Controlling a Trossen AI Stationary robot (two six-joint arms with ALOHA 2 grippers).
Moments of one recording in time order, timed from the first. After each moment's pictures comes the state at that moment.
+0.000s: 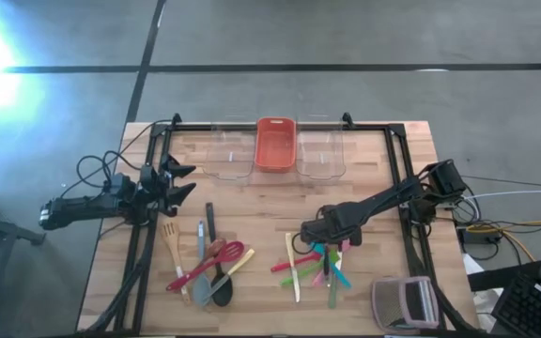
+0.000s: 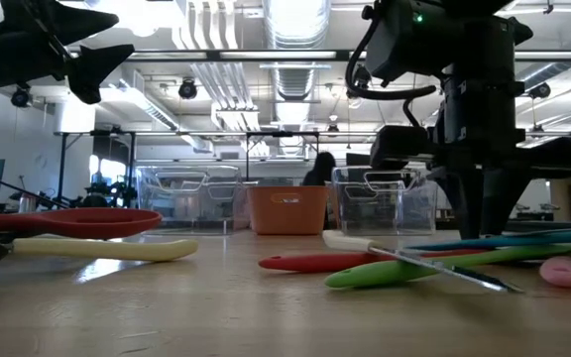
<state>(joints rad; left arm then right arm) 0.11 0.06 0.01 0.38 -0.10 -0.15 0.25 1.84 1.01 -0.69 -0.03 1.91</state>
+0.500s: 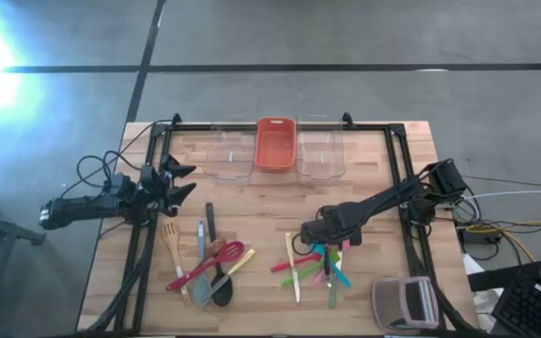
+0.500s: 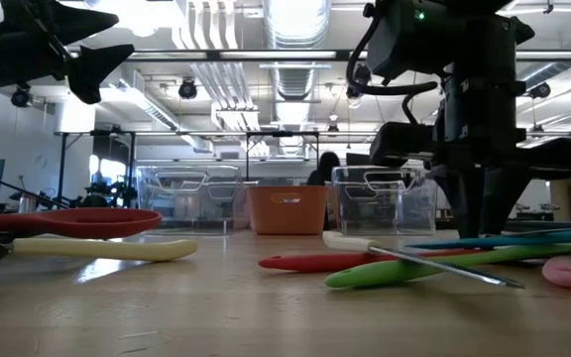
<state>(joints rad) 0.11 0.06 0.01 0.38 -0.10 -0.15 0.26 1.77 1.00 -0.69 -0.02 1.88</state>
